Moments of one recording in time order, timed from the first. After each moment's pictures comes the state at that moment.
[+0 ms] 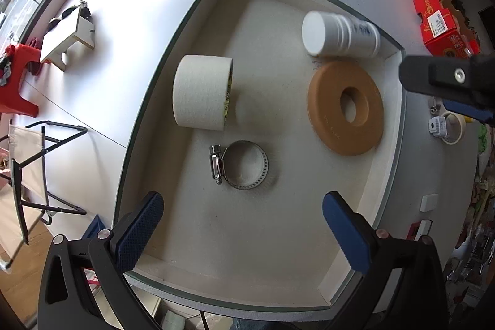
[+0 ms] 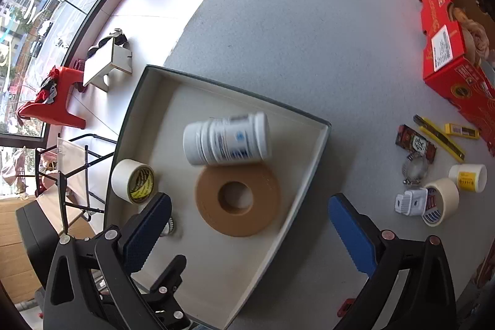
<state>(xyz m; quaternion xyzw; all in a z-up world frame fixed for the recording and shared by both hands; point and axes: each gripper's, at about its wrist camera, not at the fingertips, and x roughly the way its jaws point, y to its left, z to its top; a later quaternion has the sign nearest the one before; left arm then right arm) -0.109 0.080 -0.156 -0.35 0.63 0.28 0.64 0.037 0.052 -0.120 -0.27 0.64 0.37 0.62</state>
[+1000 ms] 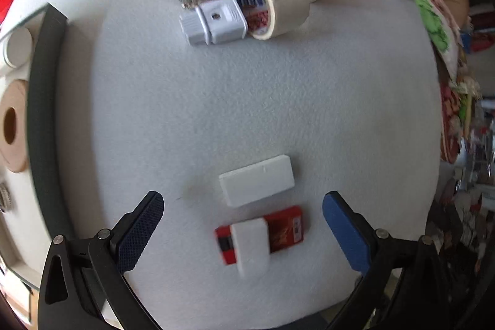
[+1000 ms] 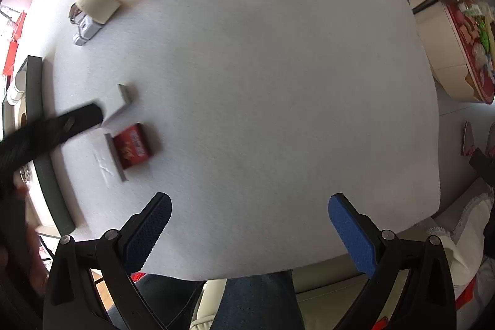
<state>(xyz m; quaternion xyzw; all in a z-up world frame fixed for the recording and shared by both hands) 0.099 -0.134 -0.180 -0.29 0.70 0.11 0.65 0.099 -0.320 -0.139 -0.13 0.74 0.09 0.66</state>
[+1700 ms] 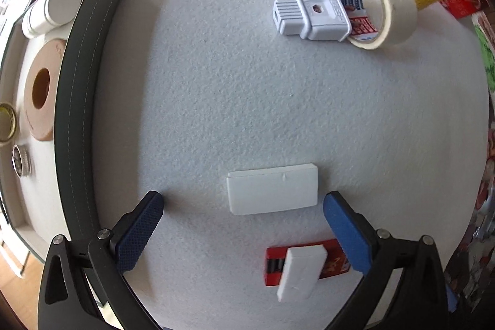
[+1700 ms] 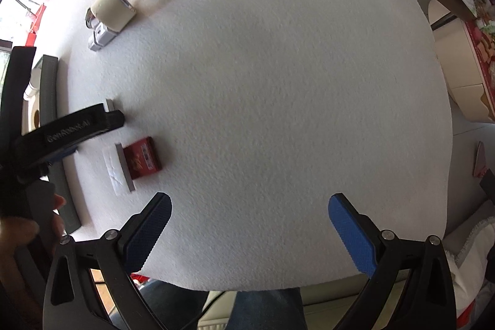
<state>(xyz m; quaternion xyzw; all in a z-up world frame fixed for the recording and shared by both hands) 0.091 -0.118 -0.220 -0.29 0.71 0.23 0.61 0.101 -0.284 -0.136 -0.12 0.73 0.14 0.66</state>
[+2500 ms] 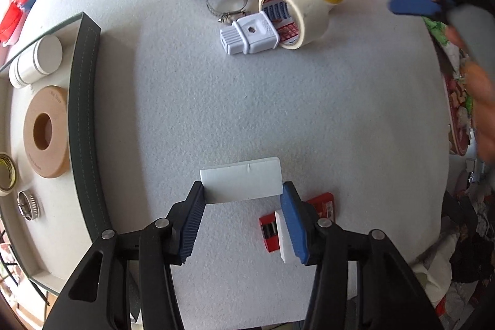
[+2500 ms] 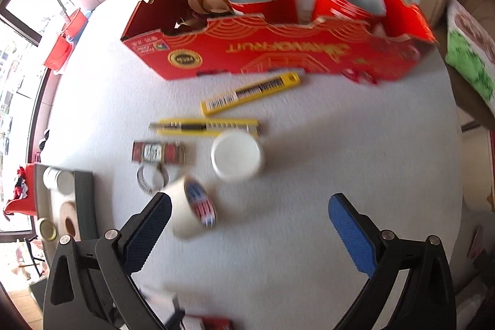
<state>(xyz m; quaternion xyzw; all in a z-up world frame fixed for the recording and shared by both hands) 0.117 -0.127 -0.194 -0.24 0.68 0.10 0.68 0.243 -0.099 -0.132 -0.16 0.63 0.22 0.72</state>
